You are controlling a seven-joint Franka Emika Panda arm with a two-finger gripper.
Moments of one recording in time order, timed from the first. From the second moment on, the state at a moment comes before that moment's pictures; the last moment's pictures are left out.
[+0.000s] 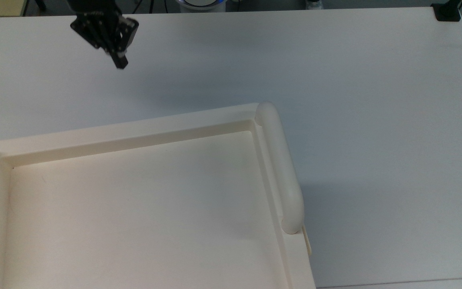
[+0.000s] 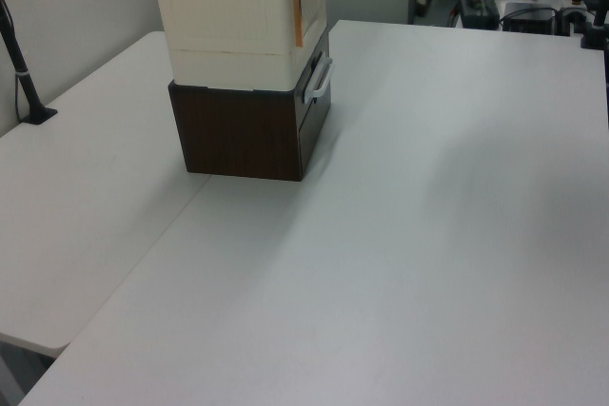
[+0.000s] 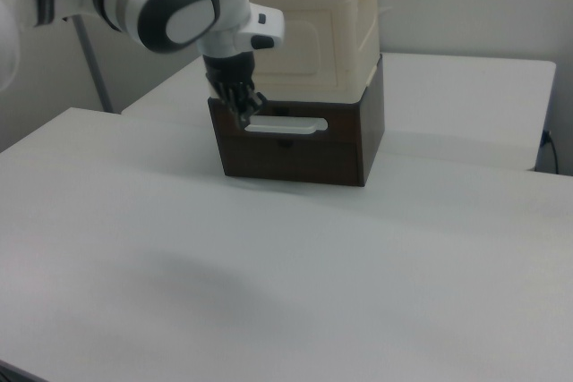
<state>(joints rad) -0.10 0.06 -0.13 -1.66 0.24 1.92 0.02</state>
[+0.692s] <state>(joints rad) 0.04 -0.07 -0.12 -1.64 0.03 1.62 0.03</state>
